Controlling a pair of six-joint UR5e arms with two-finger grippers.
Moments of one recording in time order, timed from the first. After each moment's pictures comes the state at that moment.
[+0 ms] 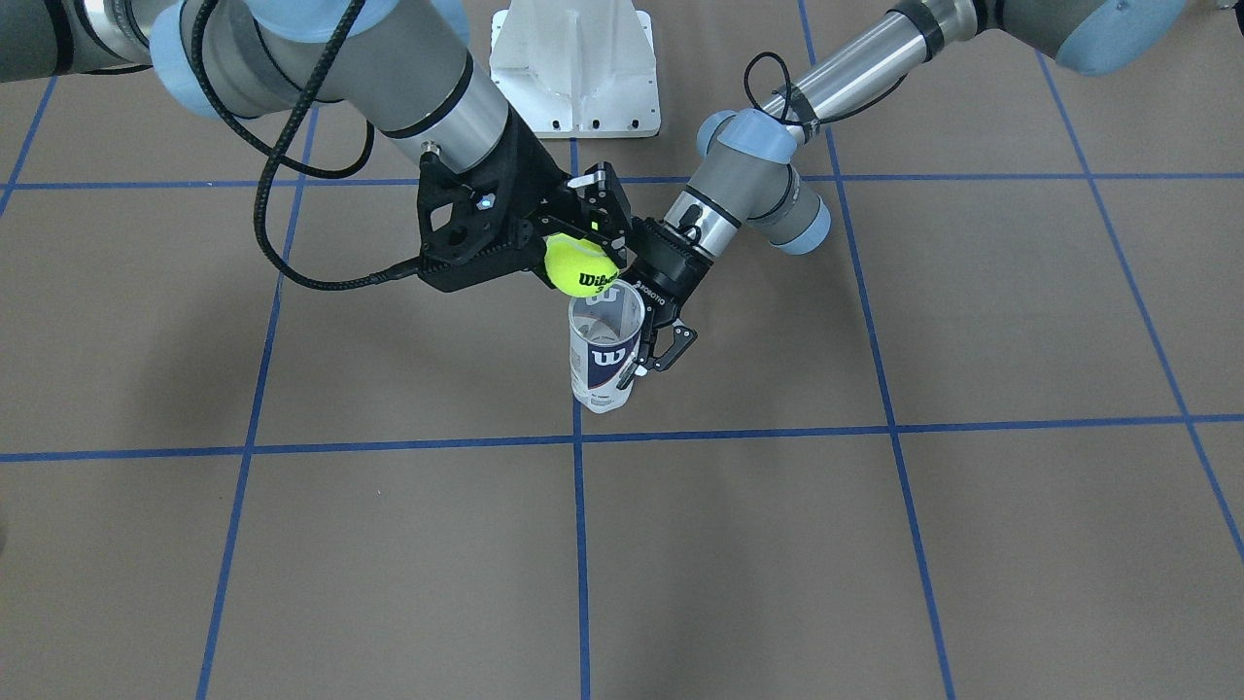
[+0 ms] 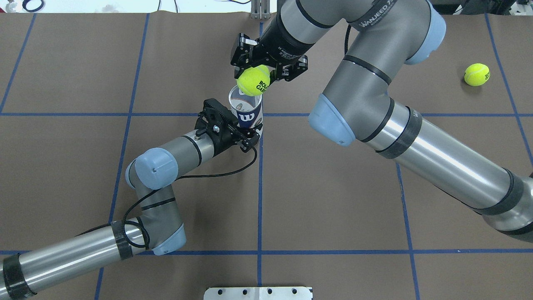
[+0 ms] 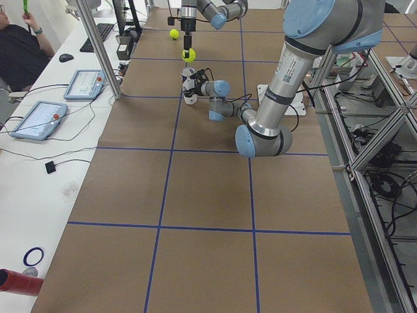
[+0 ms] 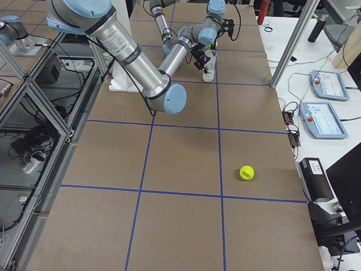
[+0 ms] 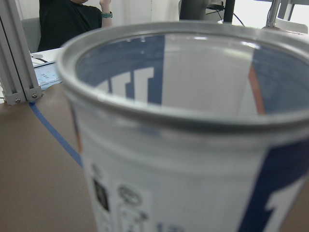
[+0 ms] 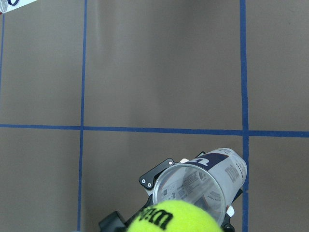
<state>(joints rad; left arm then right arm) -0.44 -2.21 -1.25 -2.88 -1.32 -0.54 0.78 -0.70 1.62 -1.34 2.24 1.26</state>
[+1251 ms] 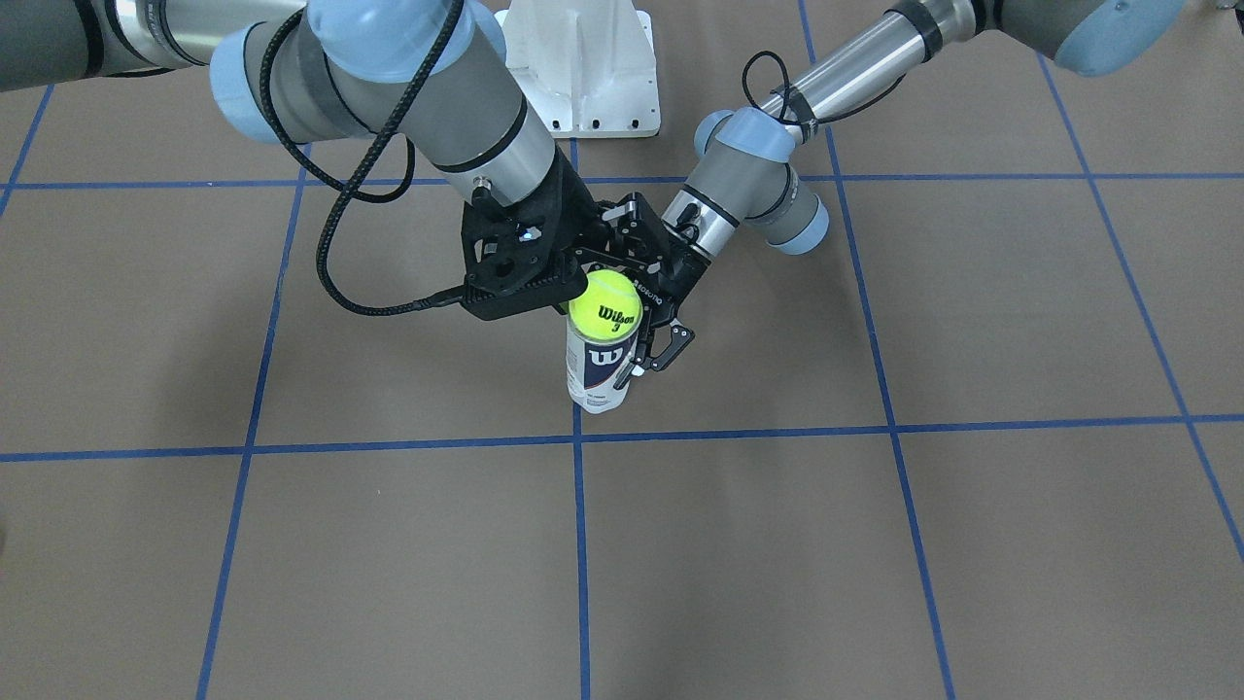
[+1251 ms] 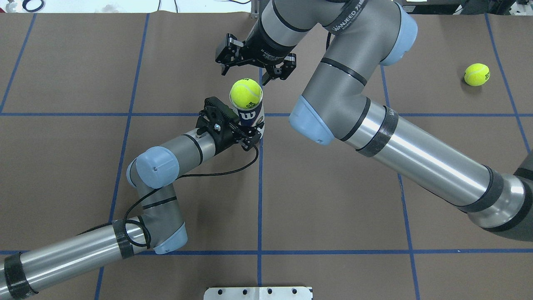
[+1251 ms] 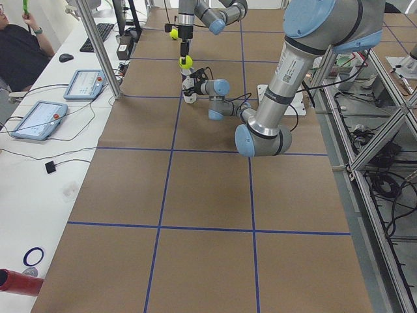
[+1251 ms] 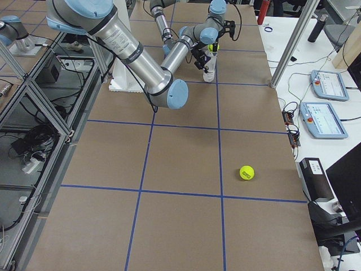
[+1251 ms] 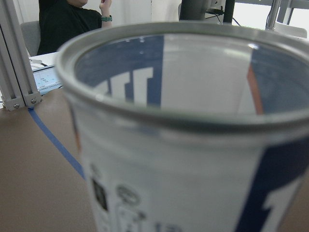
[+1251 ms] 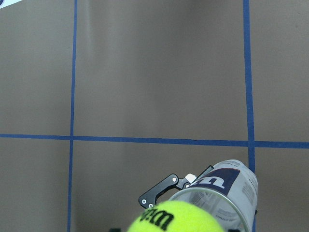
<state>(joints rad) -0.44 -2.22 -1.26 -2.88 -1.32 -0.54 0.77 -0.65 1.53 -1.34 2.19 1.26</state>
